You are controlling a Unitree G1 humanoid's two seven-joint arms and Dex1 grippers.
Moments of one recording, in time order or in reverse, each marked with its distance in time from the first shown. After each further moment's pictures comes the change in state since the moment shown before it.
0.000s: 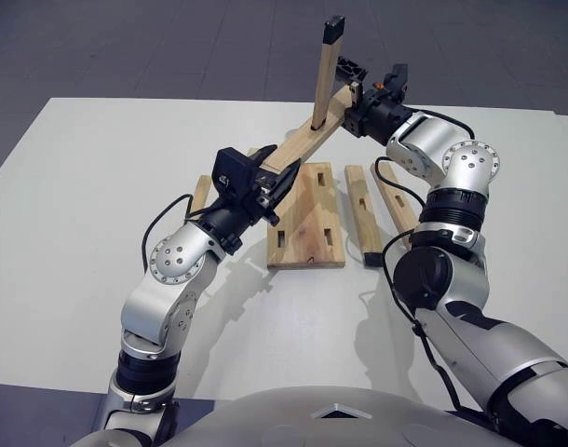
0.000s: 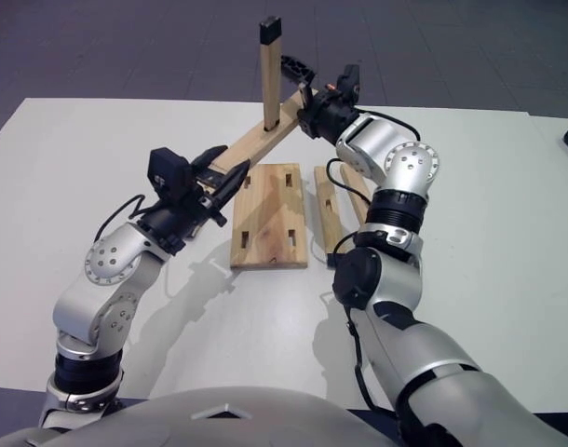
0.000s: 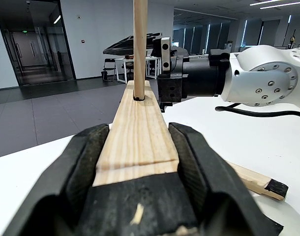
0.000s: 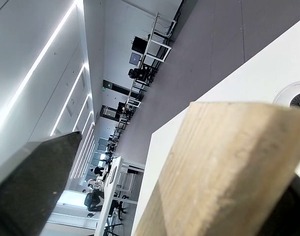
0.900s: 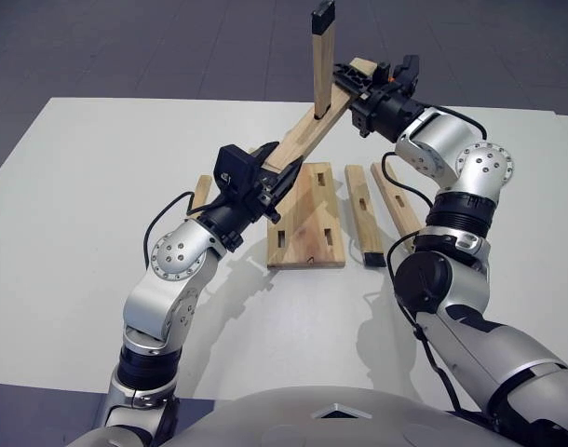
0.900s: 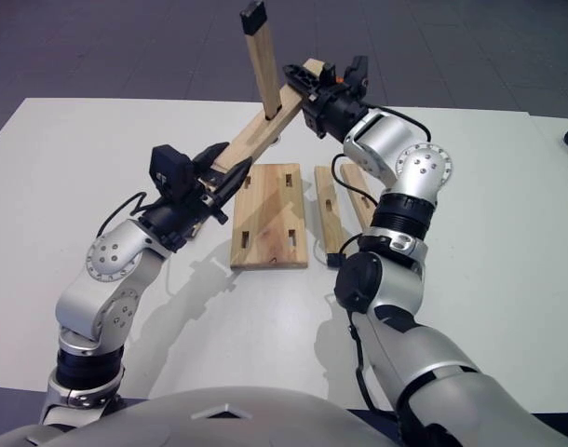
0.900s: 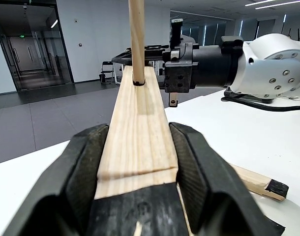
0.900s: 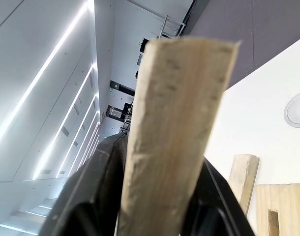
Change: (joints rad) left arm -0.018 0.000 -0.007 0.025 0.021 -0.025 -0.024; right arm 0.039 -0.008 0.012 -0.161 0.145 0.066 -0.100
